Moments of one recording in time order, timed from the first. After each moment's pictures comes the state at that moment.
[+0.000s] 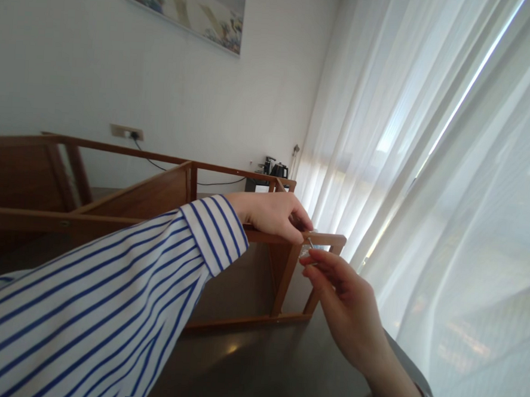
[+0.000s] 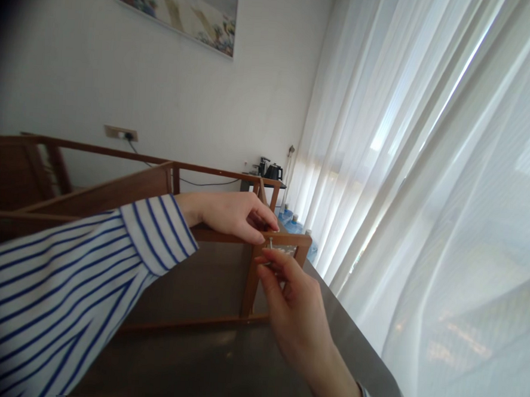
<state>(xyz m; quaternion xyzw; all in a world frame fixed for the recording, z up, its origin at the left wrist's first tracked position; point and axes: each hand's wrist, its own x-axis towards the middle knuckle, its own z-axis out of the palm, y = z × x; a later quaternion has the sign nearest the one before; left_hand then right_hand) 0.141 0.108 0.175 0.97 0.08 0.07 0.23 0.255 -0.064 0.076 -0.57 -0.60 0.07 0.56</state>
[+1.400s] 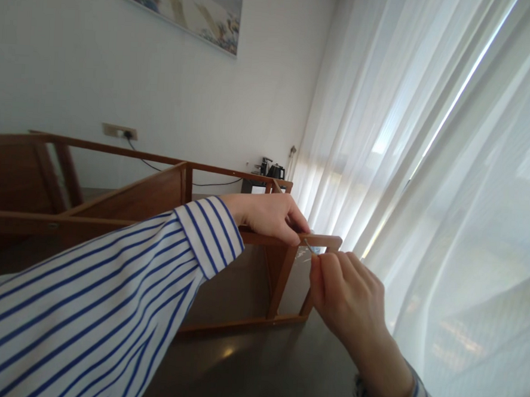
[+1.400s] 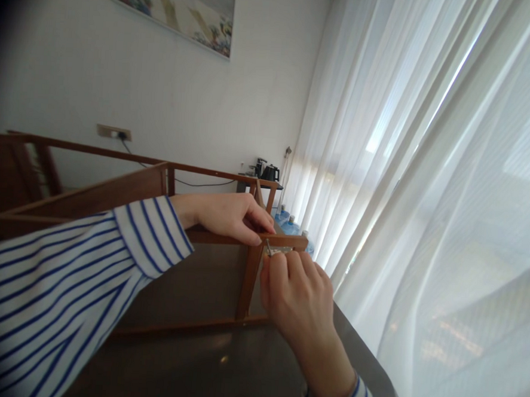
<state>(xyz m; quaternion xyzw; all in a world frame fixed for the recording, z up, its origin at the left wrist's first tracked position) 0.142 0.111 0.172 0.97 0.06 0.07 0.23 0.263 -0.057 0.090 -0.55 -0.62 -0.49 0.26</state>
